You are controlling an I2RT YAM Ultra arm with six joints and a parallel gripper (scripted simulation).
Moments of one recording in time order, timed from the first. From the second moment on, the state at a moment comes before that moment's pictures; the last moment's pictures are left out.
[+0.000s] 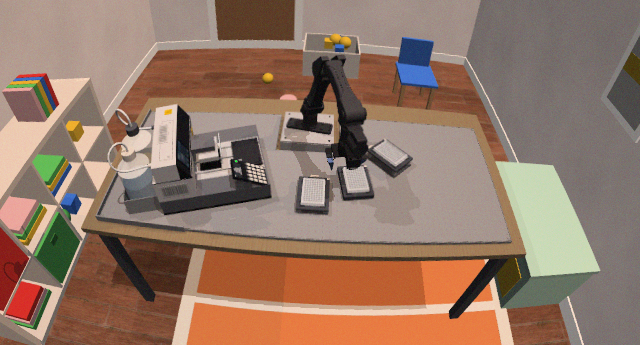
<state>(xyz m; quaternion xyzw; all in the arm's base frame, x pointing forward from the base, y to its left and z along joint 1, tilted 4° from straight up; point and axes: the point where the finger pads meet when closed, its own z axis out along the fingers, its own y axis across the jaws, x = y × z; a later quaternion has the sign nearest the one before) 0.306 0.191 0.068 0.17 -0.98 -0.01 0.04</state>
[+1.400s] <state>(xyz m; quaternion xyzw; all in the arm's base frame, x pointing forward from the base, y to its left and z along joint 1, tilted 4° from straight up) 0.271 0.239 0.071 0.15 -0.99 -0.01 0.04</state>
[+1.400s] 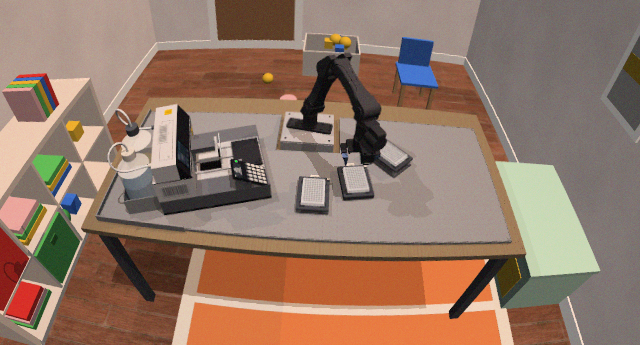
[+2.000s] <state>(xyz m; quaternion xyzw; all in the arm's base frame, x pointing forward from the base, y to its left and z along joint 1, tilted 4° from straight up) 0.271 0.239 0.069 0.15 -0.99 -0.01 0.04</state>
